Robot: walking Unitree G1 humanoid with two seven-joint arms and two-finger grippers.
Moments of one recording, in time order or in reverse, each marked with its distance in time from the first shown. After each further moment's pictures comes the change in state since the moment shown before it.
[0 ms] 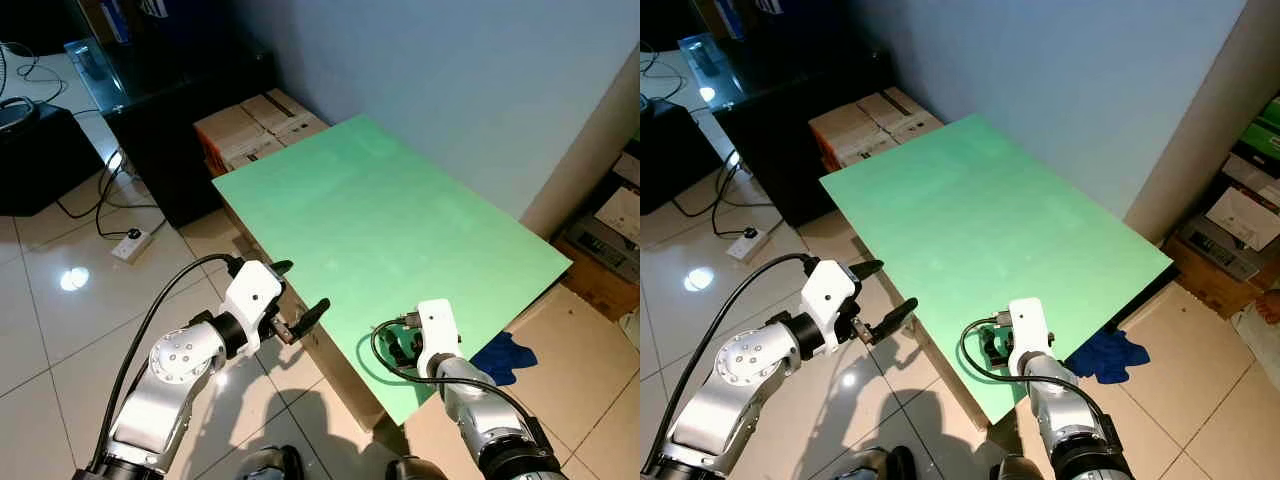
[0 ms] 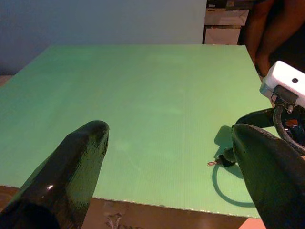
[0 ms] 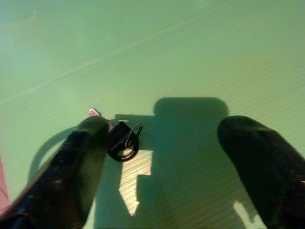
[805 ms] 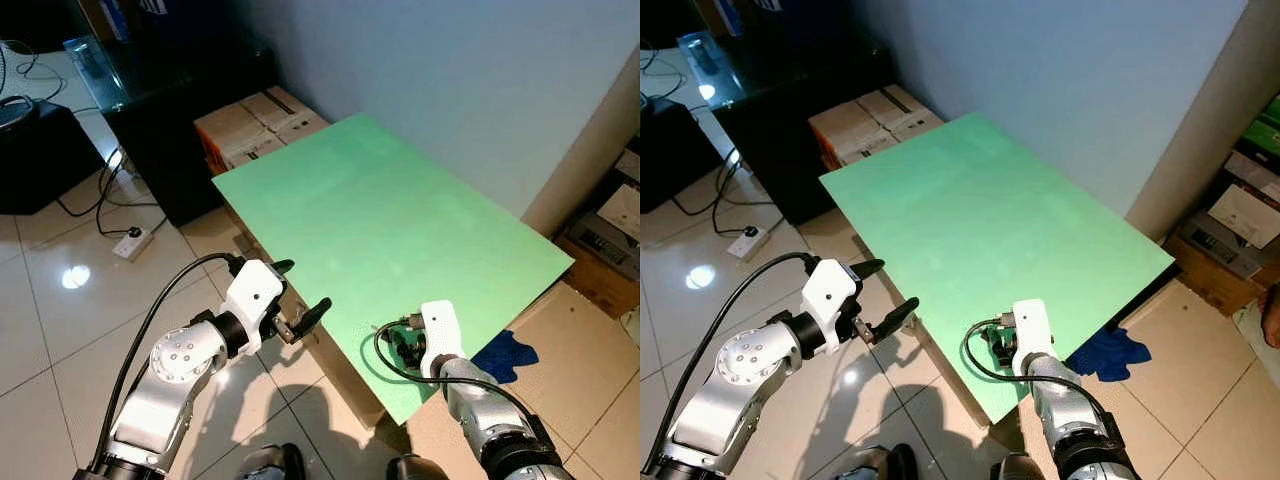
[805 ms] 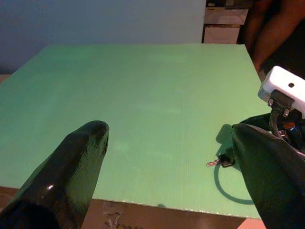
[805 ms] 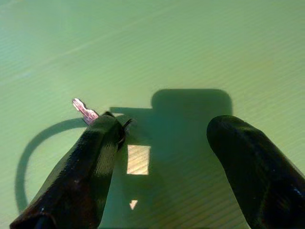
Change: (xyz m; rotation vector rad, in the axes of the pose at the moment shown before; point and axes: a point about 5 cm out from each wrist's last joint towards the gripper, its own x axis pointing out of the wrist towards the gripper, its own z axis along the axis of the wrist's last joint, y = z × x) left arm 0.001 -0.001 0.002 0.000 -0.002 -0.003; right arm 0.003 -0.007 -0.005 0.004 0.025 -0.011
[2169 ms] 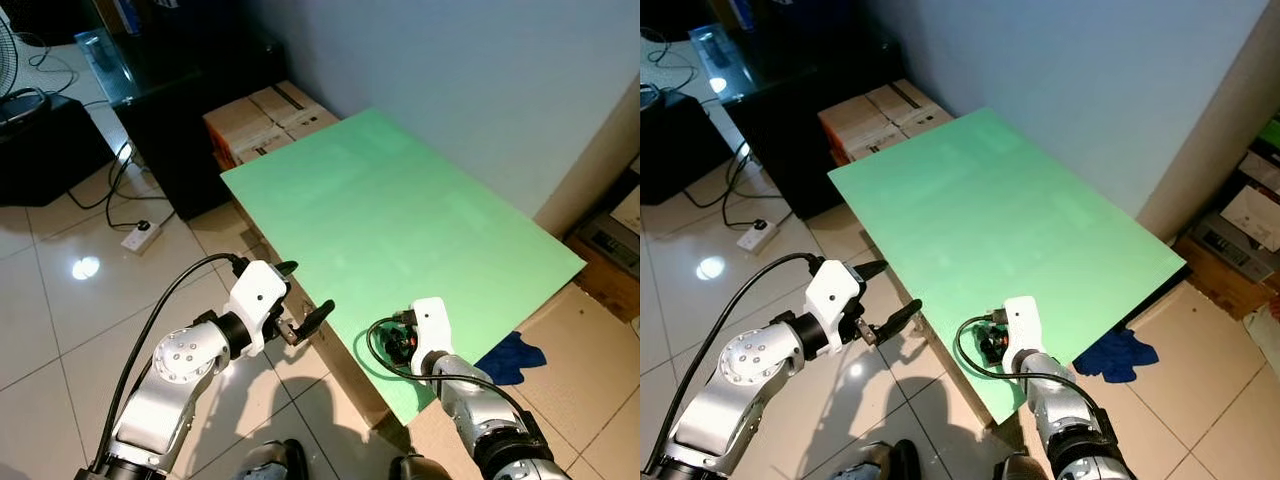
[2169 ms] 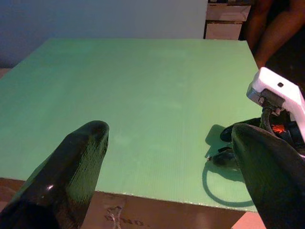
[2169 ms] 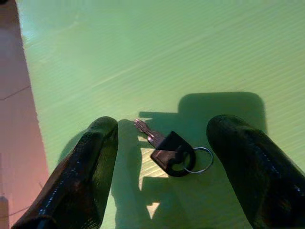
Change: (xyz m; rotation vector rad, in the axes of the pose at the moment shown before) left arm 0.002 -0.004 0.001 0.002 0.001 -0.021; right arm 0.003 0.014 0.008 0.050 -0.041 0.119
